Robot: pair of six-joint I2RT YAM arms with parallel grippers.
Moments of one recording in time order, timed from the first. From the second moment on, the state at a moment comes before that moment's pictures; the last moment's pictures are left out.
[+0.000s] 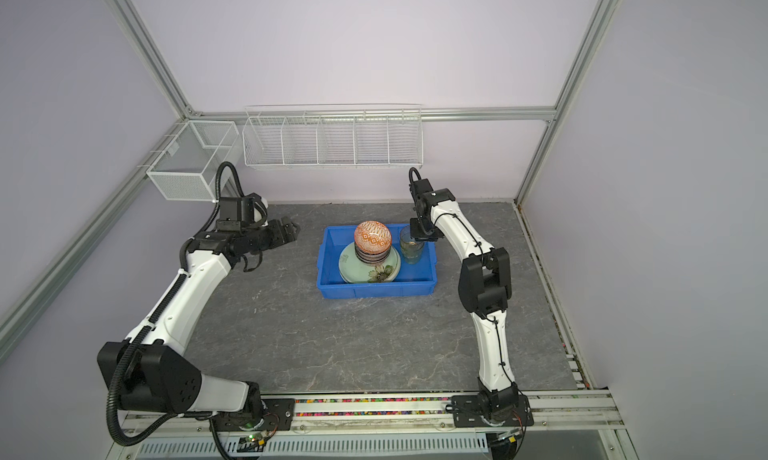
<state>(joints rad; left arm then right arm) -0.13 1.41 1.33 -0.65 0.16 -0.39 0.35 2.20 2.10 -1.16 0.08 0.30</state>
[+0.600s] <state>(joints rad) -0.06 1.20 1.05 -0.37 0.16 -0.35 0.36 1.79 1.86 -1.03 0.07 0.28</state>
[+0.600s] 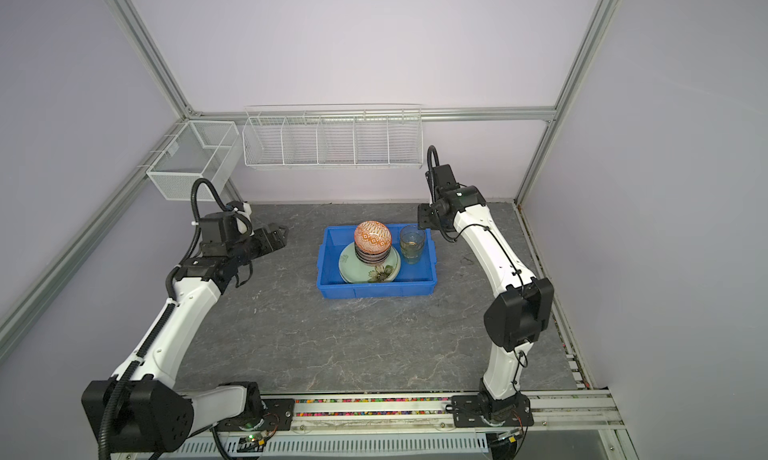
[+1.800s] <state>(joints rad) -0.07 0.97 0.46 0.28 -0.20 -0.08 0.32 1.09 0.84 -0.43 0.17 0.15</state>
